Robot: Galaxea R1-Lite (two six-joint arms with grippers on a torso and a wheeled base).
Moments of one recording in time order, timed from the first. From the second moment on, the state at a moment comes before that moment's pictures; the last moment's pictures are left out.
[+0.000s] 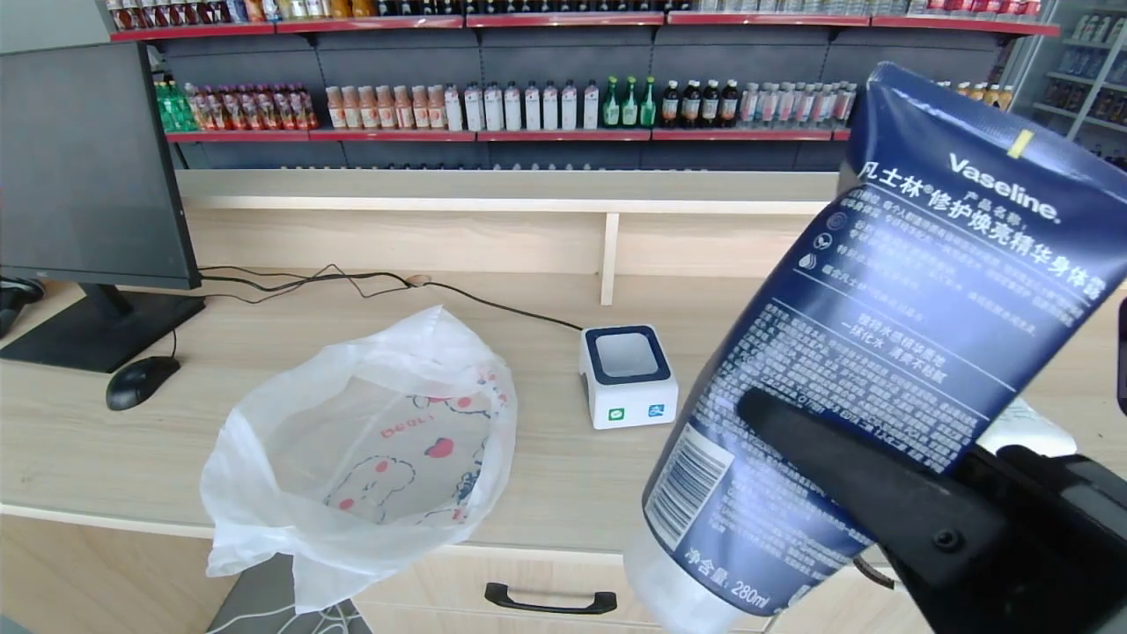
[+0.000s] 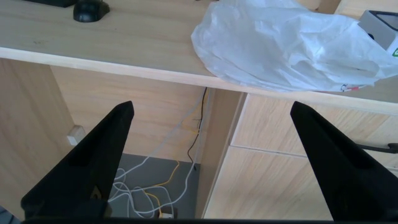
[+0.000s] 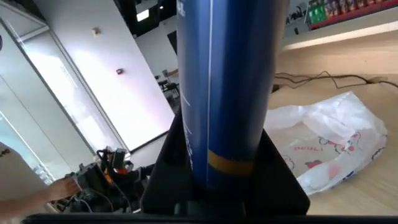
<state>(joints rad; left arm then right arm) 0.00 0.00 0.00 0.00 0.01 -0.03 0.99 1.46 -0.32 -1.57 0.09 0.40</state>
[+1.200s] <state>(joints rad) 0.00 0.00 0.00 0.00 0.01 -0.03 0.36 1.52 -0.27 -1.57 -0.03 0.04</state>
